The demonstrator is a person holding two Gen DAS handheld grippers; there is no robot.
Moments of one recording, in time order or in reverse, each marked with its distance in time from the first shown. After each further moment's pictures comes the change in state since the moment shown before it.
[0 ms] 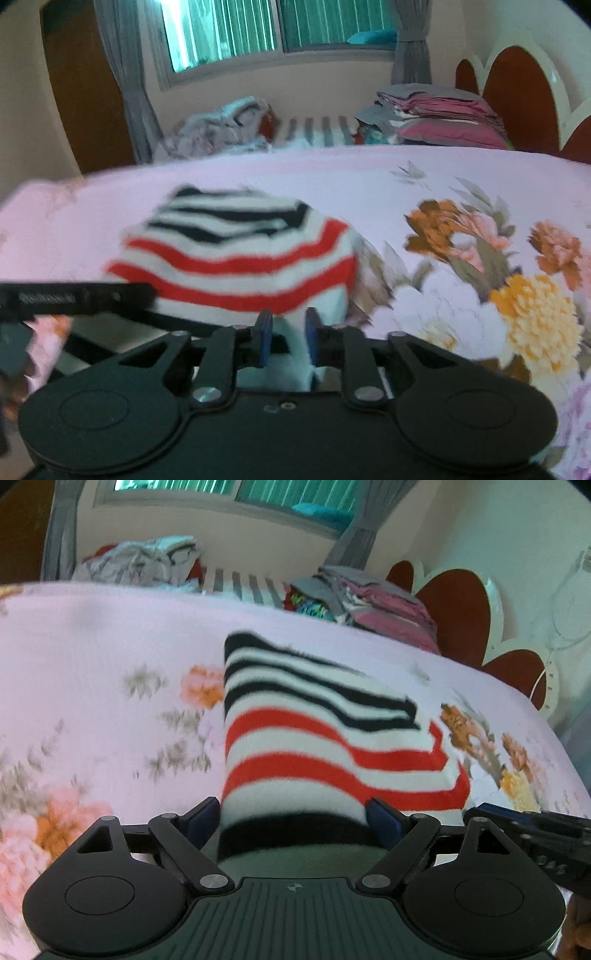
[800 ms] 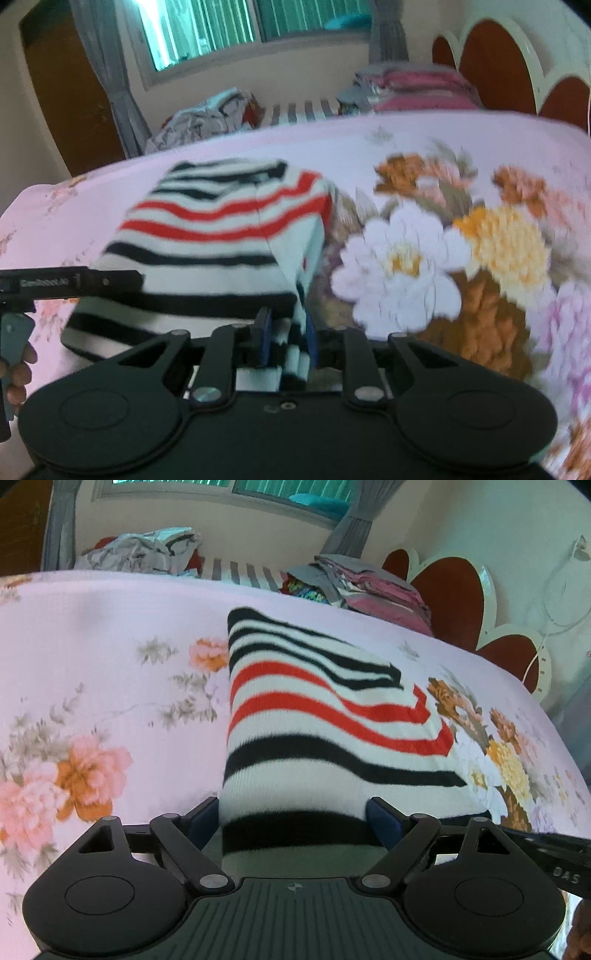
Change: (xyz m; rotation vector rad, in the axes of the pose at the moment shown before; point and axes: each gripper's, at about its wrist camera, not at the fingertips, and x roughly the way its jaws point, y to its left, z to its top) left arm -0.032 -0.002 -0.029 0.023 0.034 -0.001; right arm -0.042 -0.018 -0.046 0.168 0.051 0.055
